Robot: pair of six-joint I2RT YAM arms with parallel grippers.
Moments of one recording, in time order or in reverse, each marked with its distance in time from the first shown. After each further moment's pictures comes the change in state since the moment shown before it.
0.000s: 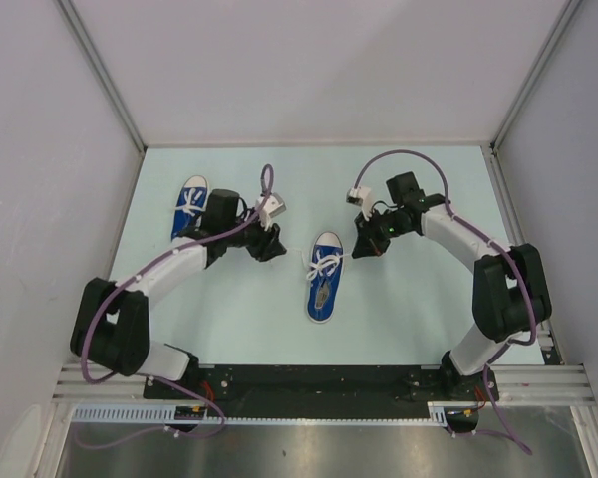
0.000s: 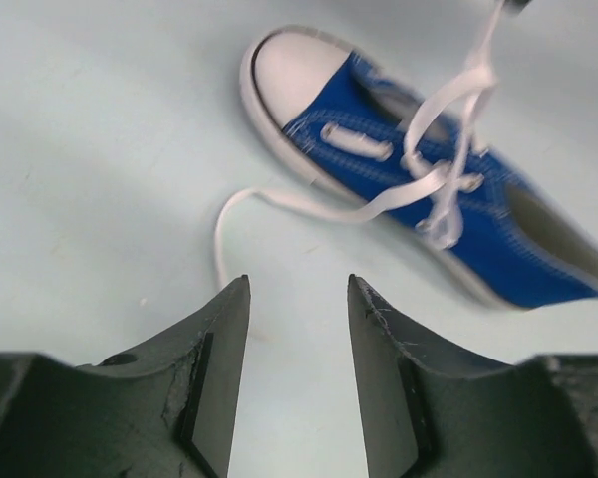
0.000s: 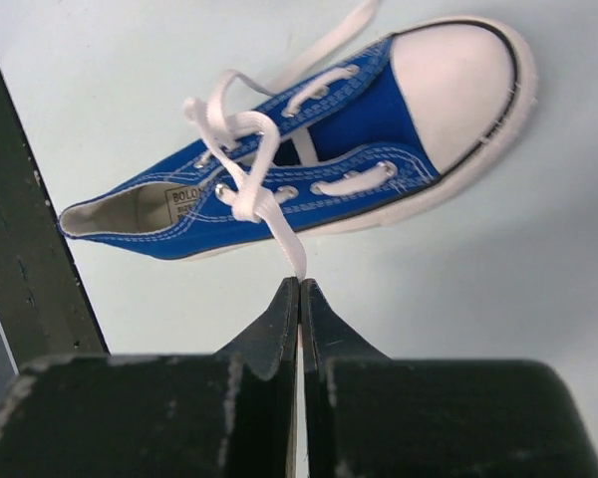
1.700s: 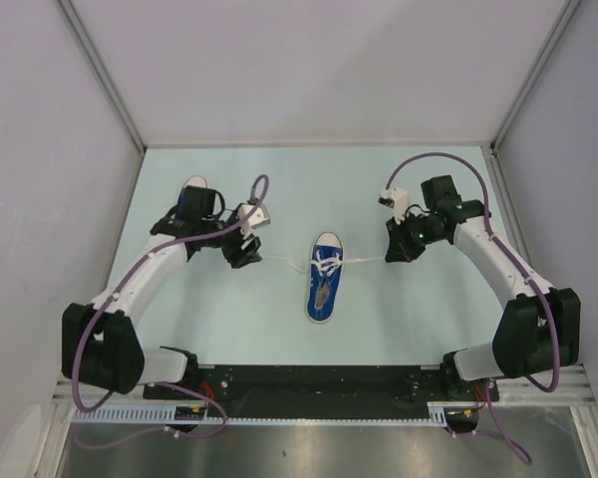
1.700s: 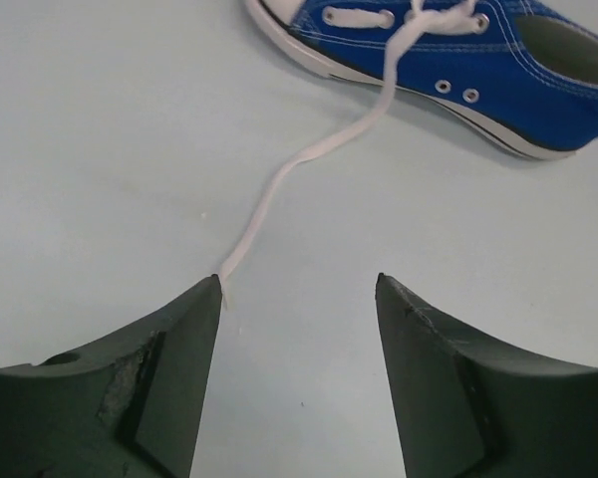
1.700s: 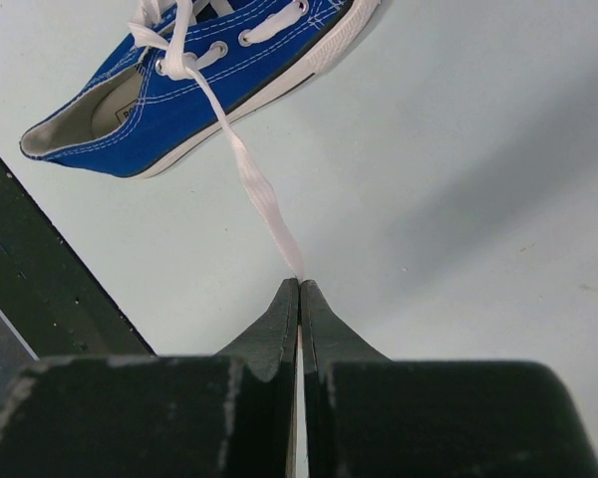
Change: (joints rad) left arm 0.150 -0.100 0.132 -0.473 0.022 0.516; right arm -0.139 -0.250 -0.057 -0.227 0.182 0.020
